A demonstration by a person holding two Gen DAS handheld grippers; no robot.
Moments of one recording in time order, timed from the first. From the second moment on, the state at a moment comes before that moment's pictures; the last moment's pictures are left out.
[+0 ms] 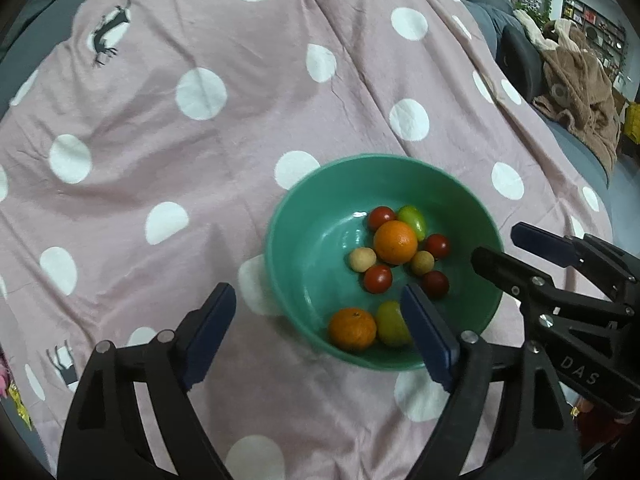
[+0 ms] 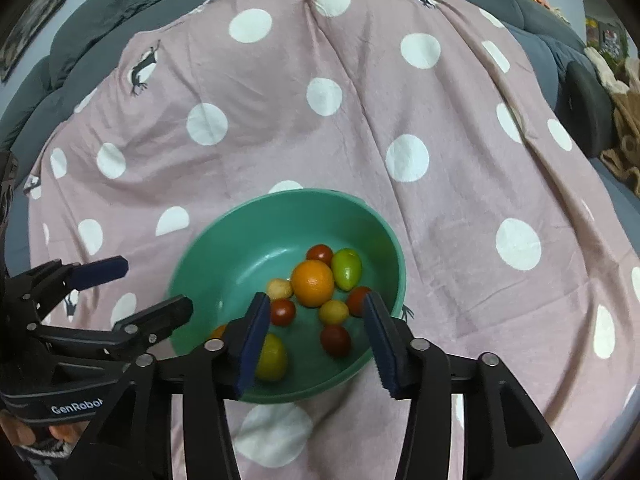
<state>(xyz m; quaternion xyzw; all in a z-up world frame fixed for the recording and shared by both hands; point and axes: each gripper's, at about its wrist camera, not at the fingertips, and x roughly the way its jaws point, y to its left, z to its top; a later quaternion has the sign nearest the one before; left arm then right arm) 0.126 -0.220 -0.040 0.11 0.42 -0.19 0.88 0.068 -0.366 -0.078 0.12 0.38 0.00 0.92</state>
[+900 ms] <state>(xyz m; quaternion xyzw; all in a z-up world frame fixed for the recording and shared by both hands) 0.087 -0.179 0.100 0.10 0.39 -0.14 0.91 0.036 -0.343 0.069 0.04 0.39 0.05 0.92</state>
